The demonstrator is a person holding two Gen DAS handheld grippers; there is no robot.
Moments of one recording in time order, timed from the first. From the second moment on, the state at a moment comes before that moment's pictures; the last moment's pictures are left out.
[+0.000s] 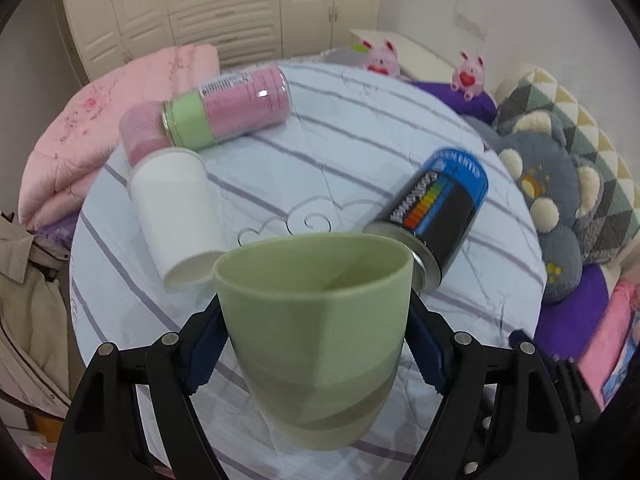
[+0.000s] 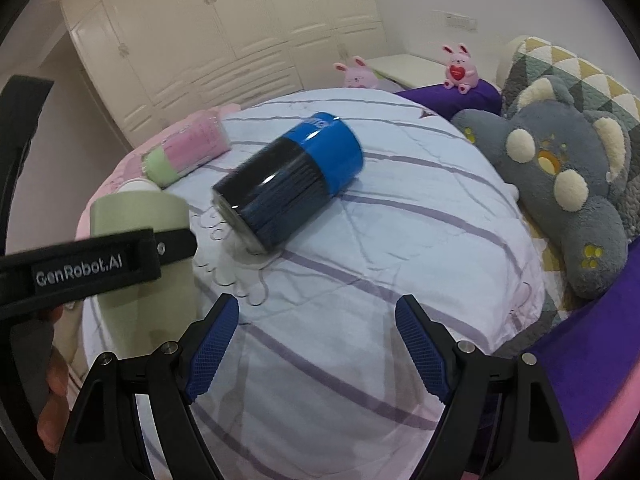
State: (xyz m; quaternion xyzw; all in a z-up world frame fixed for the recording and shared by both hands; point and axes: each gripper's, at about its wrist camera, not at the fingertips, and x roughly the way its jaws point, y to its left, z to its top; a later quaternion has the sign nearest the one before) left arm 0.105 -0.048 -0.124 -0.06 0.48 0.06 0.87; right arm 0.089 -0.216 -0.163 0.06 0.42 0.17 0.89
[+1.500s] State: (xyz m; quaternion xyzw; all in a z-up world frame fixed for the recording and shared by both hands) left arm 0.078 -0.023 -0.104 -0.07 0.43 0.02 0.90; right arm 0.080 -0.180 -0.148 0.02 0.40 0.15 0.90
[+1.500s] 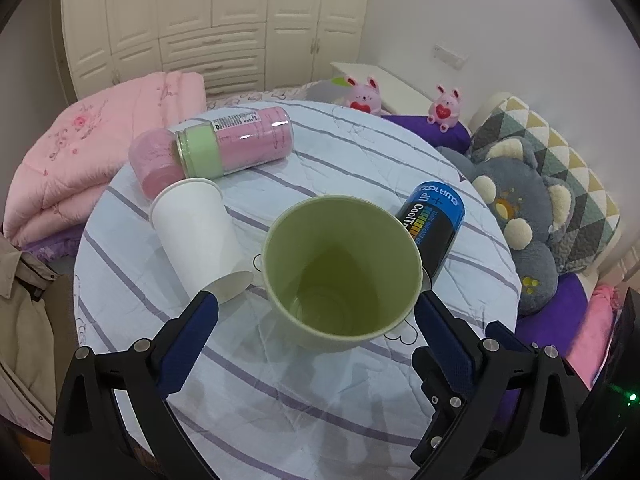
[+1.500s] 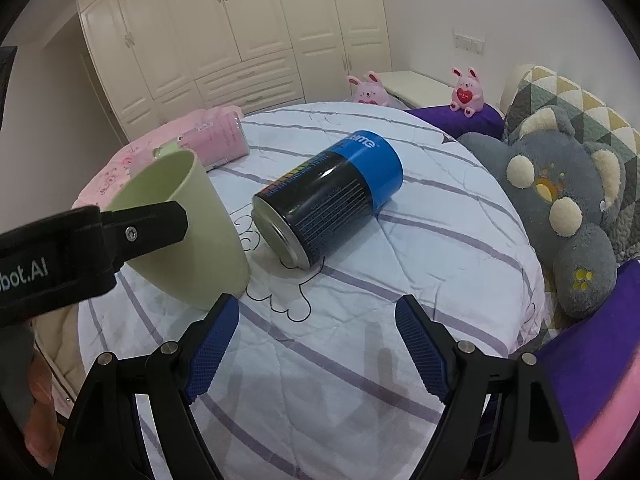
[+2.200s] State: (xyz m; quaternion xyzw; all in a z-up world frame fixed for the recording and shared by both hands) left arm 0.000 0.000 -0.041 -0.02 0.32 0.00 0.95; right arm 0.041 -0.181 -0.084 0.01 0.33 0.09 0.94
